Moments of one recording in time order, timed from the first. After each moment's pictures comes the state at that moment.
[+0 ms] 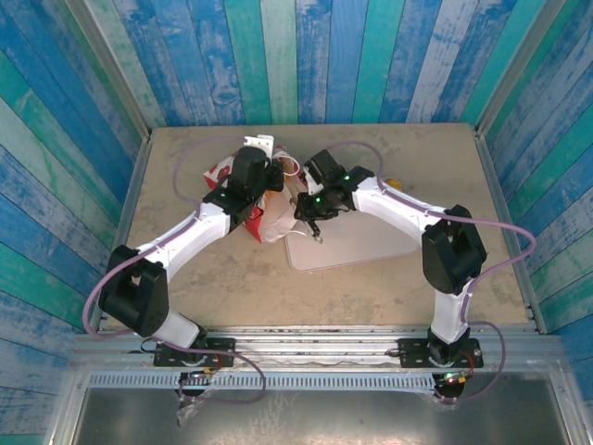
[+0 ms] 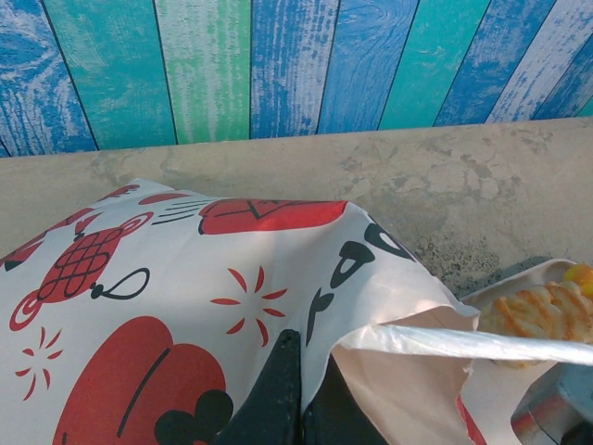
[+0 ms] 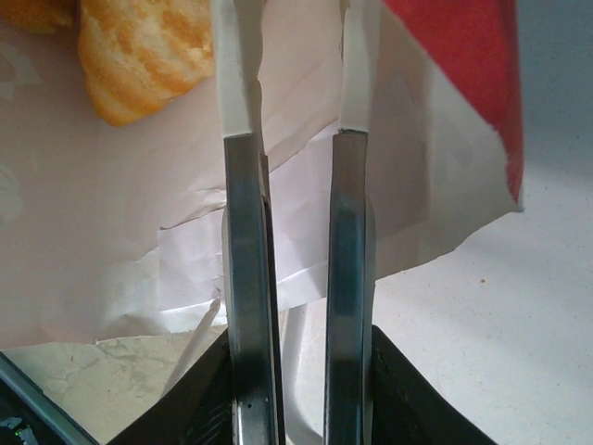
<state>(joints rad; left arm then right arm) -0.51 1.49 1.07 0.01 -0.18 -0.22 0.70 1.90 1.53 -0.68 -0.25 0.51</state>
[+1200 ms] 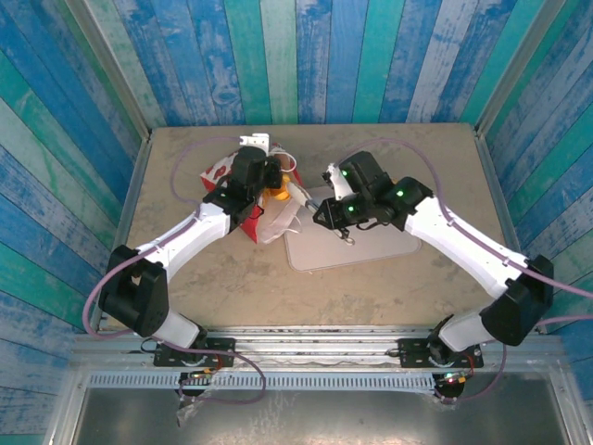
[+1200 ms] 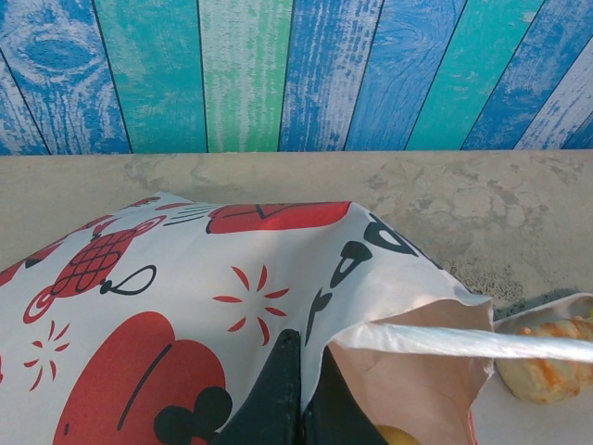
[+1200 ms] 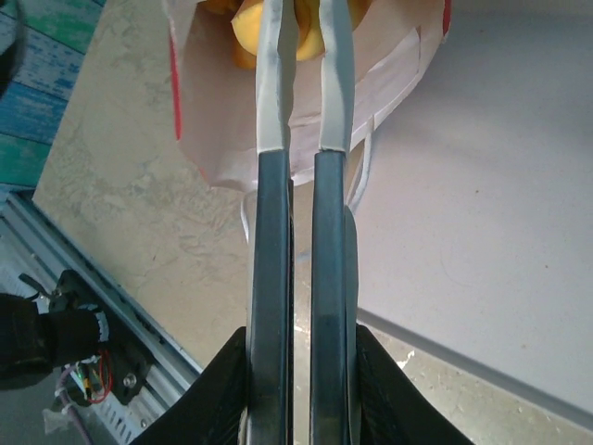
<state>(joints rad) -0.51 1.49 1.07 0.02 -0.25 -0.26 0.73 1.44 1.36 -0.80 -0.27 0.43</state>
